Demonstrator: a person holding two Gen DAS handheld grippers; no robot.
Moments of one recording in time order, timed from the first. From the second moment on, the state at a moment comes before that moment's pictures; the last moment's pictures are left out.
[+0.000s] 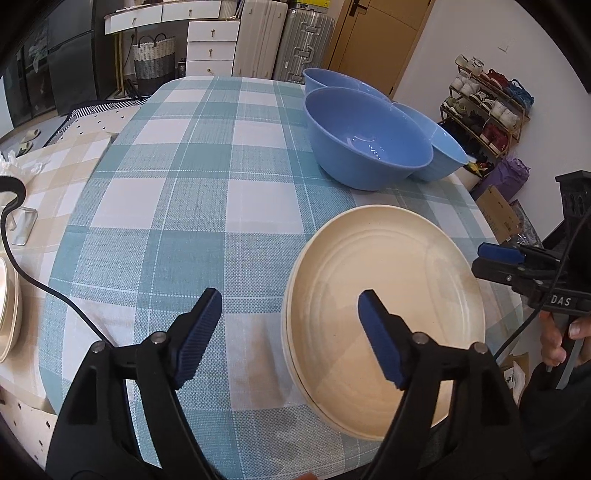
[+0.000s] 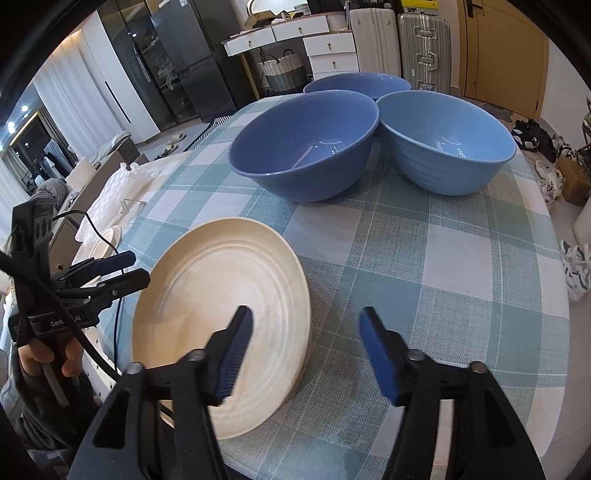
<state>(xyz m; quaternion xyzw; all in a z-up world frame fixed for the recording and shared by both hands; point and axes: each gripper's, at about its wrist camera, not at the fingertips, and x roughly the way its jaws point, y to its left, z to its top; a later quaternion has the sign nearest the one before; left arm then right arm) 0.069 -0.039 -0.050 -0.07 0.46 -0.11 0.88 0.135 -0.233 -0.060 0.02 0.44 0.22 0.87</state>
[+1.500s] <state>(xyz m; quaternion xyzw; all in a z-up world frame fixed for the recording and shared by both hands) 0.069 -0.047 0.035 -0.03 0.40 -0.08 0.91 0.101 -0.264 0.010 0.03 0.36 0.22 0.90</state>
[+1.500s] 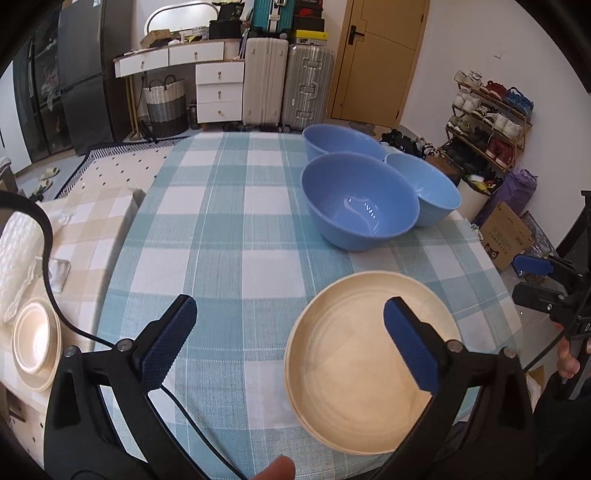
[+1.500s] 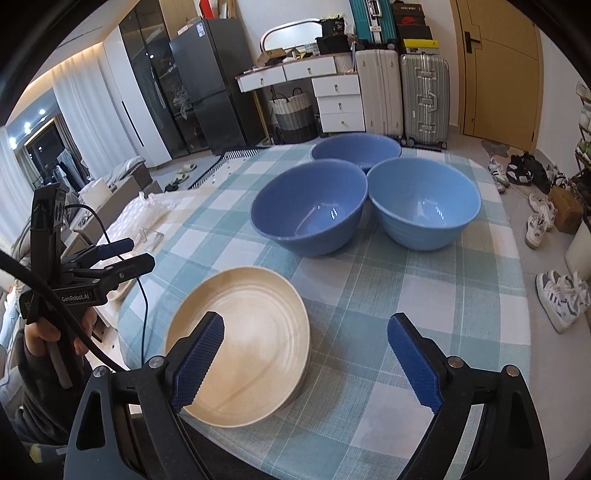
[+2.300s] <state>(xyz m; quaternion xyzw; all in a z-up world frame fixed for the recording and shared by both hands) 0.081 -0.079 0.141 -0.02 0.34 -0.09 0.93 0.080 -0.335 0.116 0.05 0.28 0.16 0.95</state>
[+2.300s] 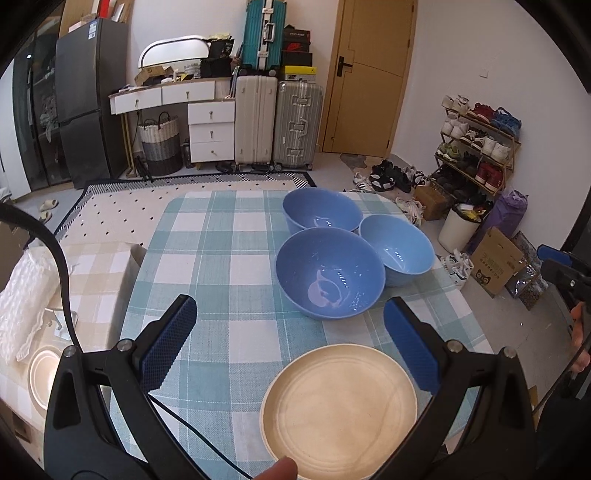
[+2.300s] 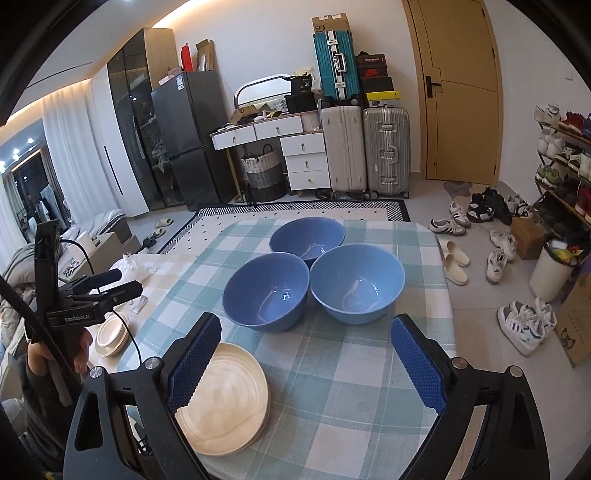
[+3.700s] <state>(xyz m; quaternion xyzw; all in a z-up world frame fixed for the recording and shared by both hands) 0.280 -0.081 0.001 -0.01 0.43 -0.11 0.89 0.255 -0.254 -0.005 0.07 0.41 0.20 0.89</state>
